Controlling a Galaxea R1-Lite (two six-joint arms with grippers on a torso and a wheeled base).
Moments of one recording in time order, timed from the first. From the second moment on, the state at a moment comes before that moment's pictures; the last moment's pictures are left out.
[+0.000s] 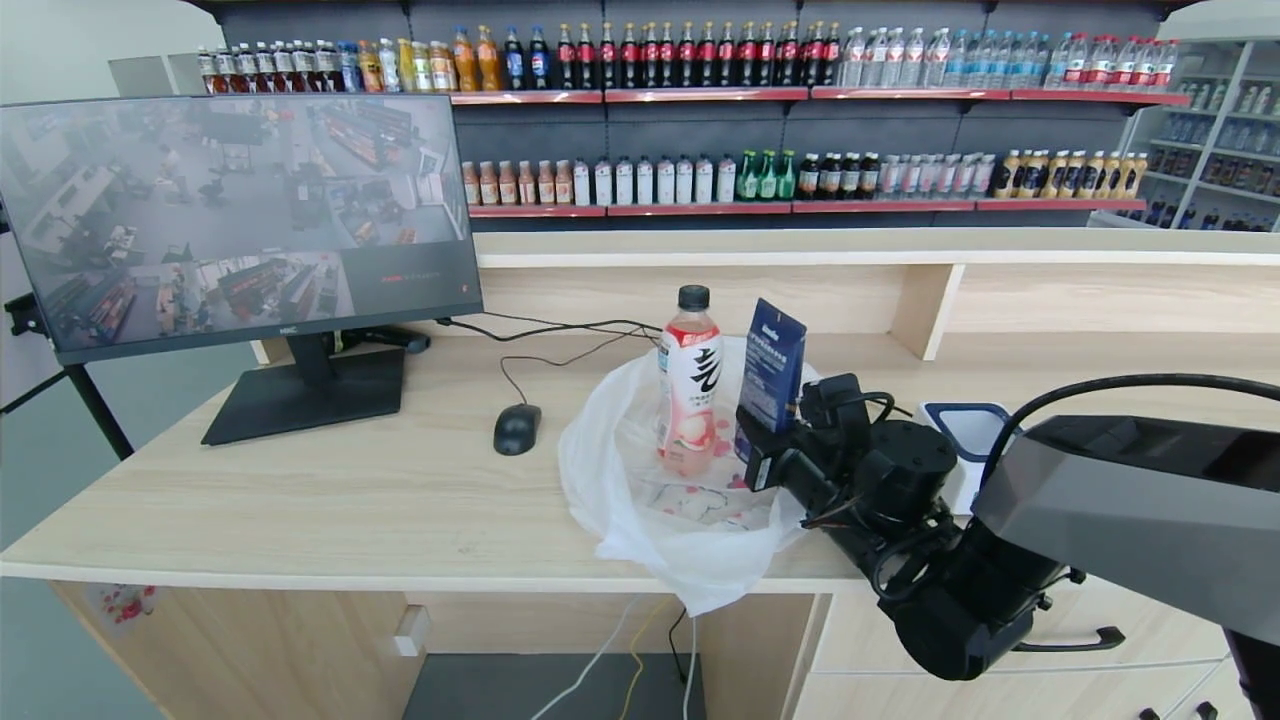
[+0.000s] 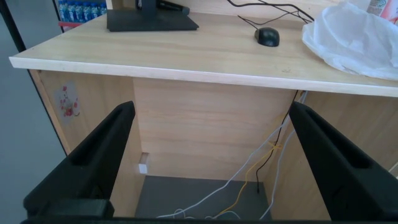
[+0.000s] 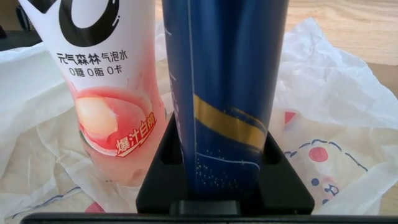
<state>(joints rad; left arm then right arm) 0.00 0.00 0.00 0.00 0.00 0.00 0.49 2.31 -0.81 -1.57 -0.11 -0.01</state>
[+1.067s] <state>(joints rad) 0.00 0.00 0.00 0.00 0.00 0.00 0.49 2.09 -0.71 -1.57 -0.11 0.02</state>
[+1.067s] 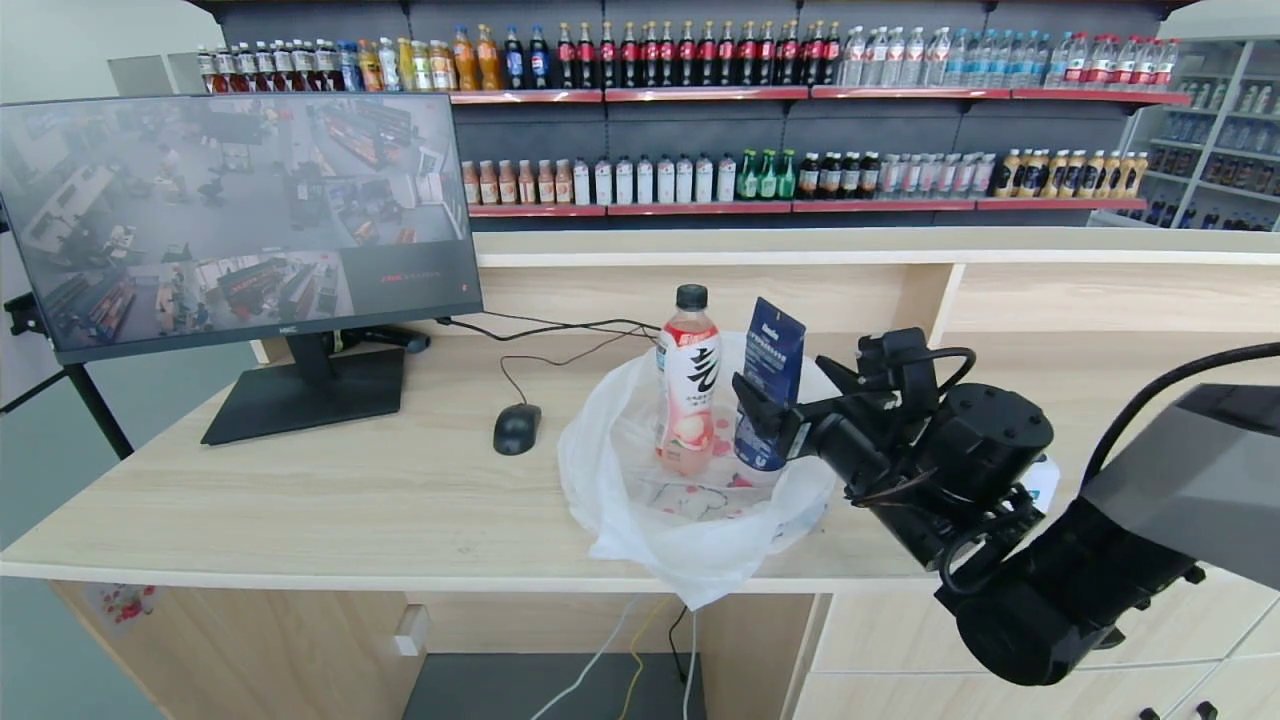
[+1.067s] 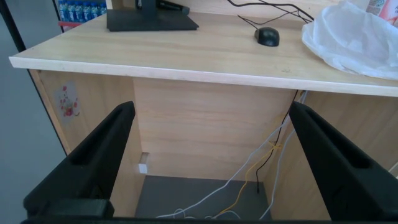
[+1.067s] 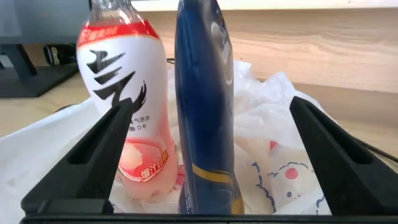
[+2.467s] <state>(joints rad) 0.00 0.00 0.00 0.00 0.00 0.00 0.51 0.81 -0.04 -0.67 -0.12 -0.09</state>
